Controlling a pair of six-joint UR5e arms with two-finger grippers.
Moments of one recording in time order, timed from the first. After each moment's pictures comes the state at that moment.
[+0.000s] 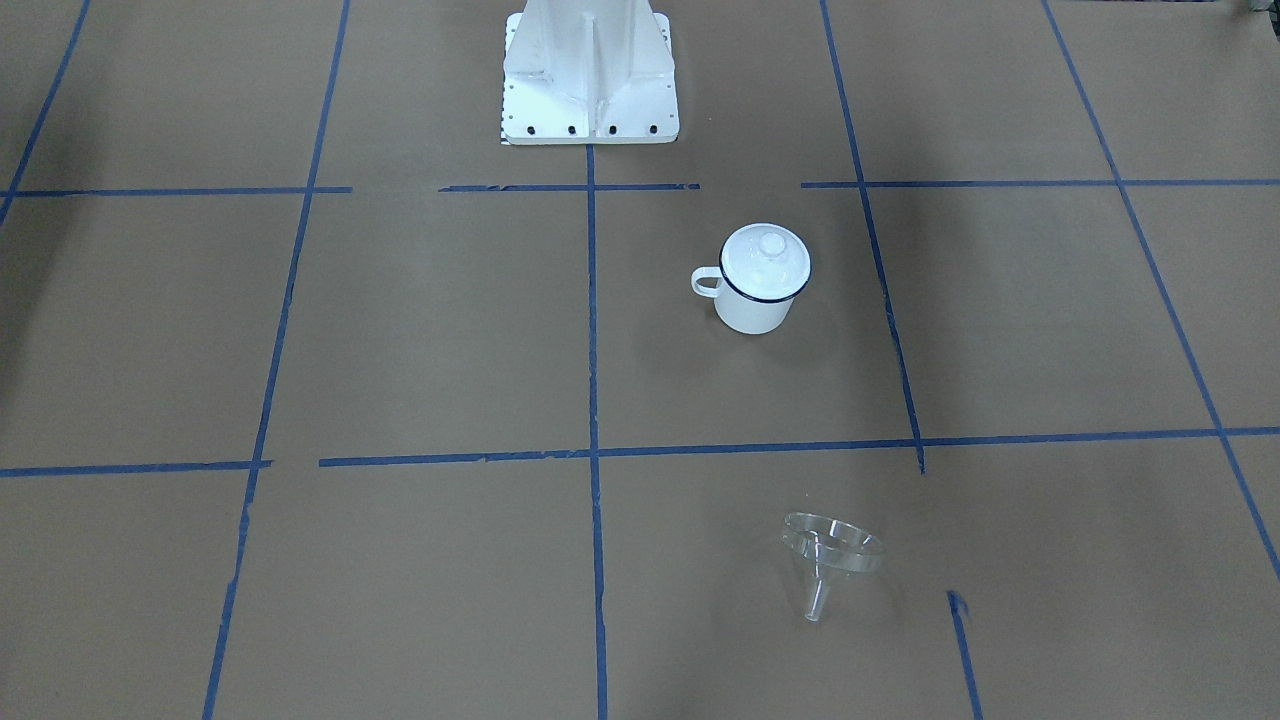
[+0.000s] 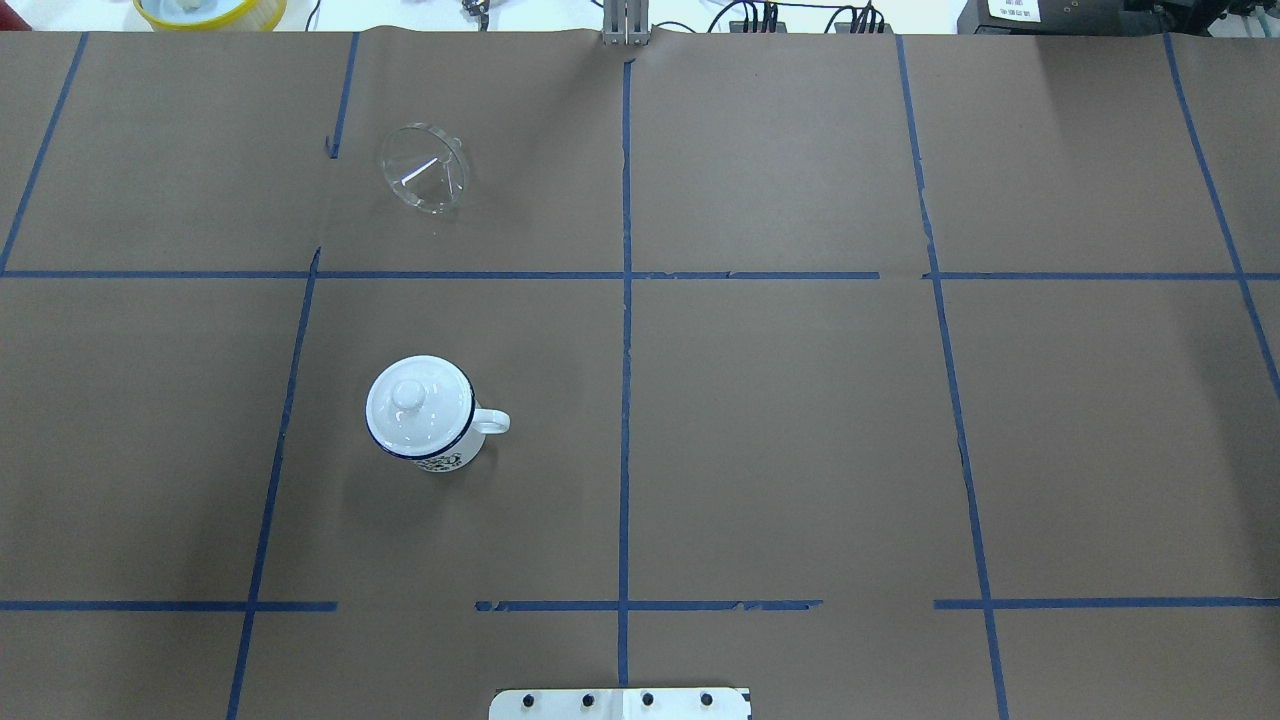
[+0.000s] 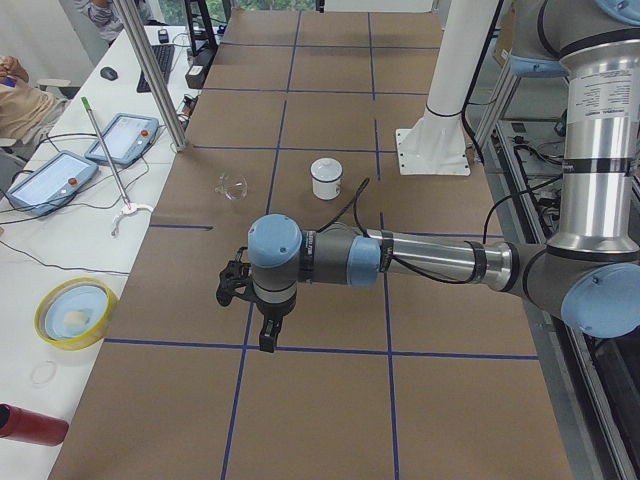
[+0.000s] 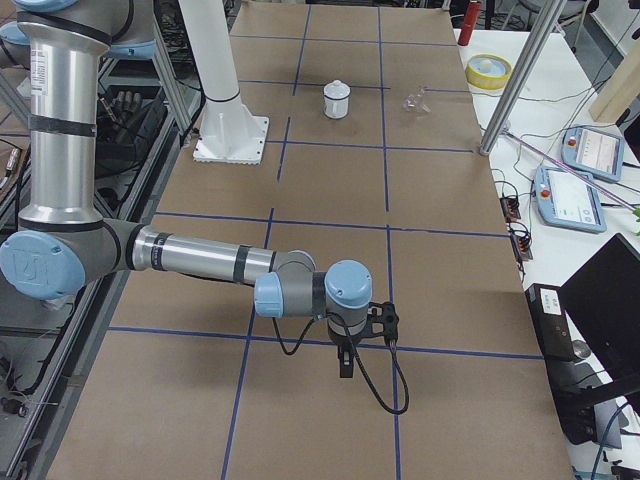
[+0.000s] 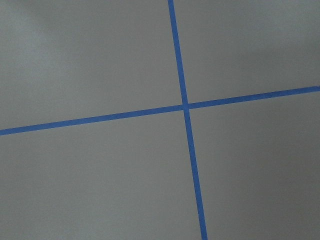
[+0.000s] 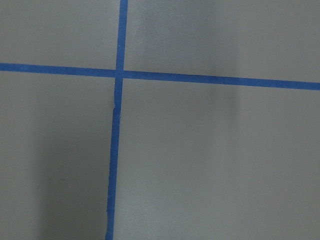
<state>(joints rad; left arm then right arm) -1.65 -1.52 -1.73 -1.53 -2.34 0.14 1.56 -1.68 1.56 -1.39 2.29 0.01</state>
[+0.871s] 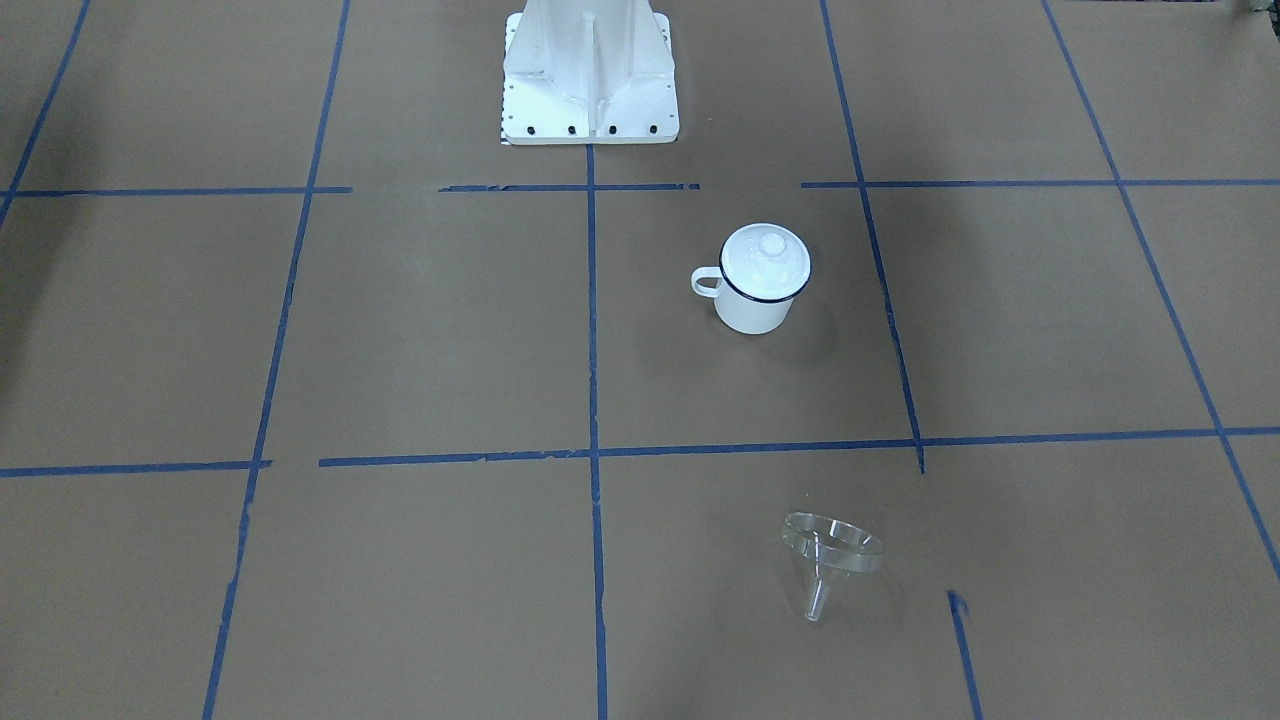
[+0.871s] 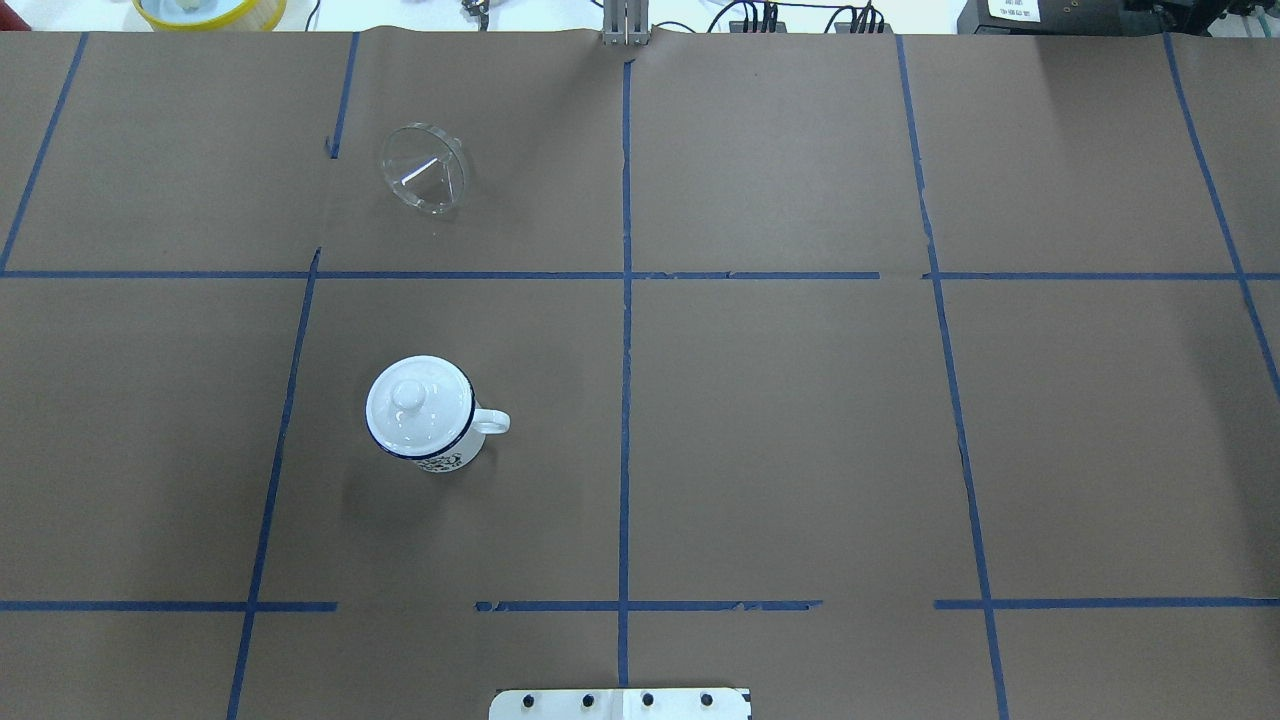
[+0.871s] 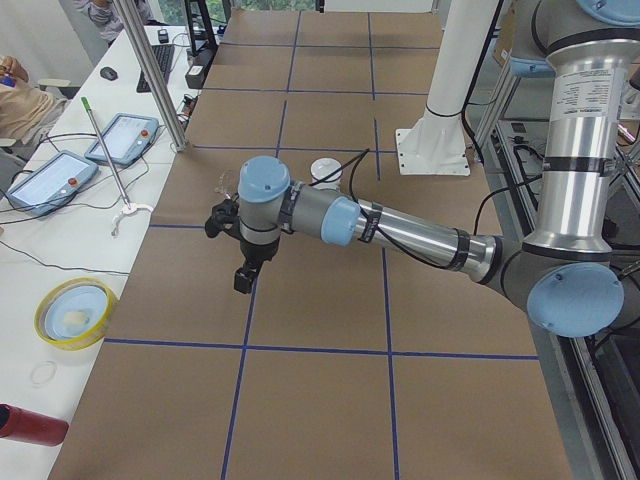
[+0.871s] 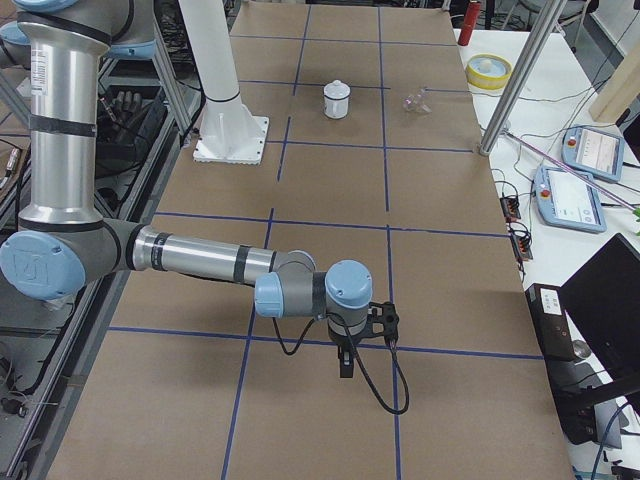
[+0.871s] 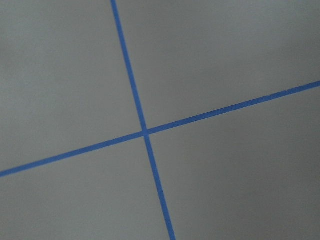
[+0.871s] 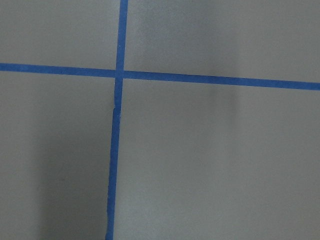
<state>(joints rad) -1.53 -1.64 -1.82 -1.66 -2.33 0.11 1.56 -1.68 1.56 -1.39 2.29 0.01</state>
